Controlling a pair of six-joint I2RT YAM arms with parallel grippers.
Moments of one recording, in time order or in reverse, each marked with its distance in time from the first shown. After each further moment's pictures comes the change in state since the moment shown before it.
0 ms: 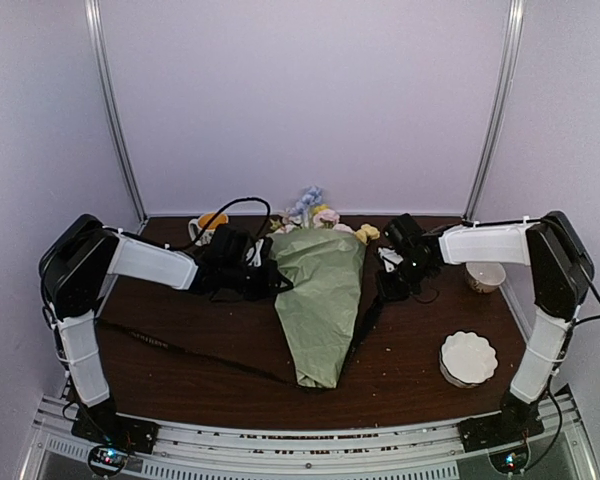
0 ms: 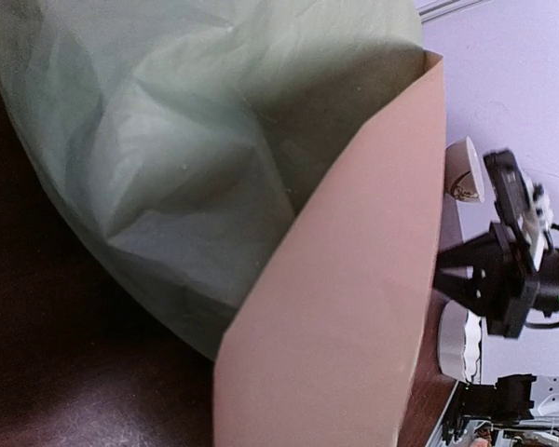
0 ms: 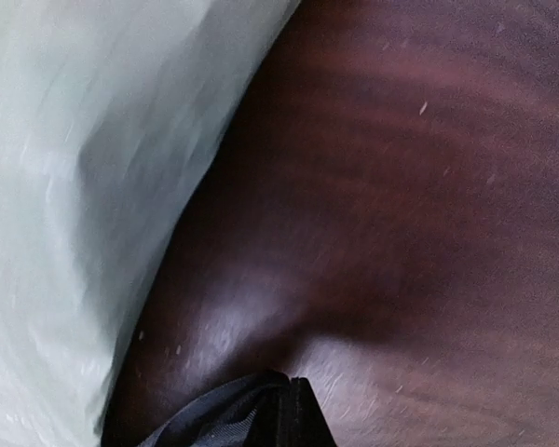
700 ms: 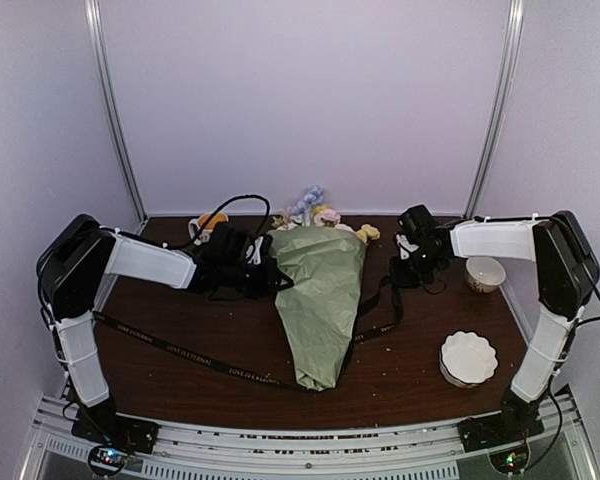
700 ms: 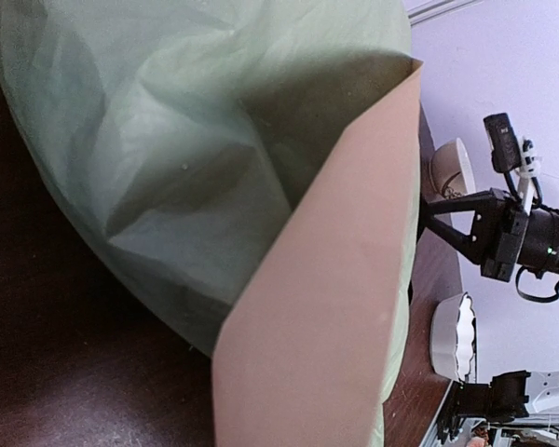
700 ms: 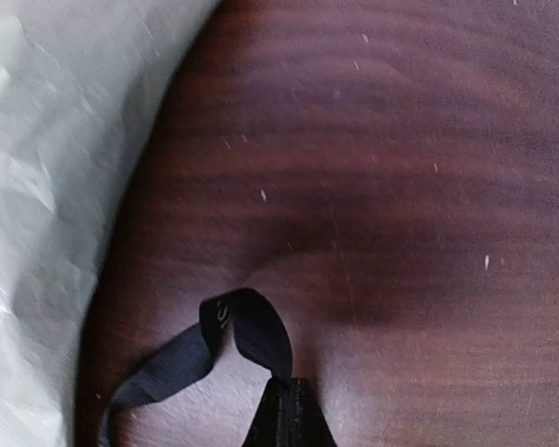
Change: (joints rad) left arm 0.000 -0.018 0.000 0.001 0.005 0.000; right arm -0.107 0.026 0.070 0.052 0.128 0.051
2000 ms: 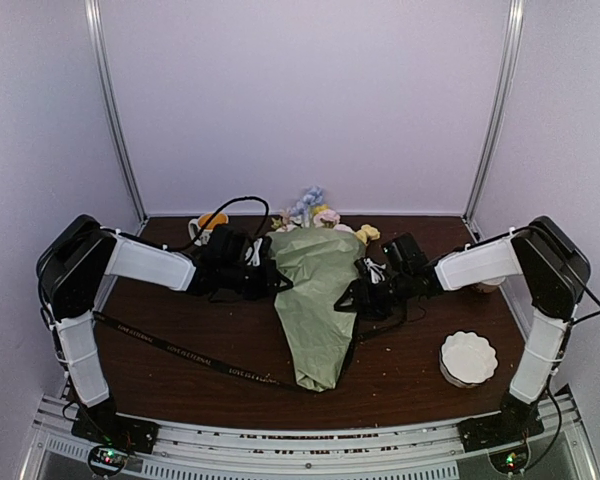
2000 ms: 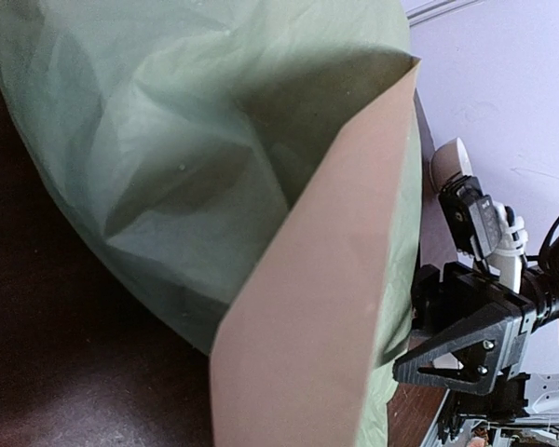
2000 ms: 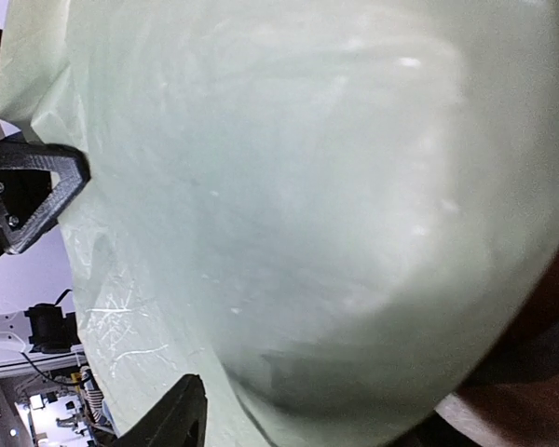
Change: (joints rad) left arm 0.000 0.000 -0.021 0.028 0.003 -0.005; right arm 0.140 0.016 -0.247 0.461 -0.594 0.288
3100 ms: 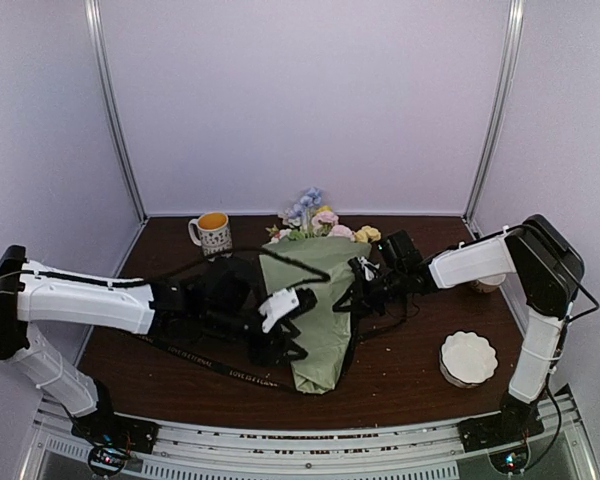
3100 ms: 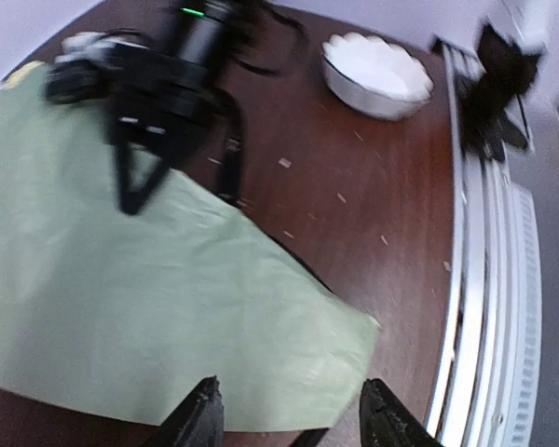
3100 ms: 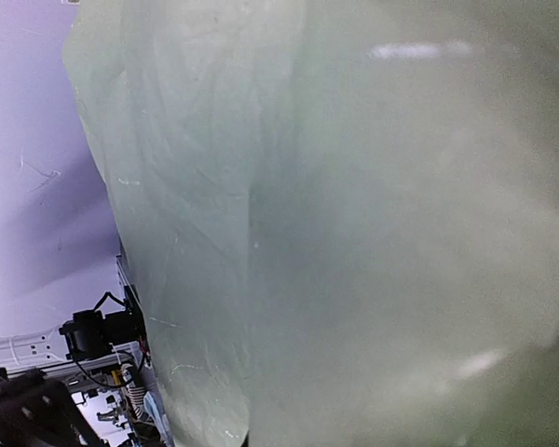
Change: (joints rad) left arm -0.341 -0.431 -0.151 -0.324 -0.175 0.767; right arm 0.016 0.040 0.050 0.029 -0.084 0.115
